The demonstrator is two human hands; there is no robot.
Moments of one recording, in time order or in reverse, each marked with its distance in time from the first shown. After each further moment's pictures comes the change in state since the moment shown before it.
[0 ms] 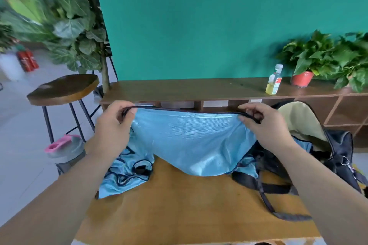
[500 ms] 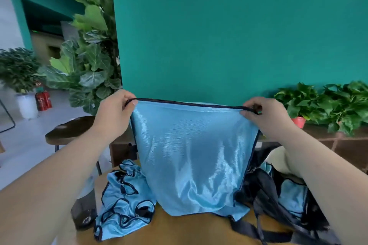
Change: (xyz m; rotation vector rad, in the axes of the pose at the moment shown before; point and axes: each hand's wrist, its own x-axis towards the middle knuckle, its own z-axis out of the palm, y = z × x) left_hand 0.106 0.100 -0.076 0.250 0.058 0.197; right_hand 0.073 -0.116 -0.087 -0.239 0.069 -0.206
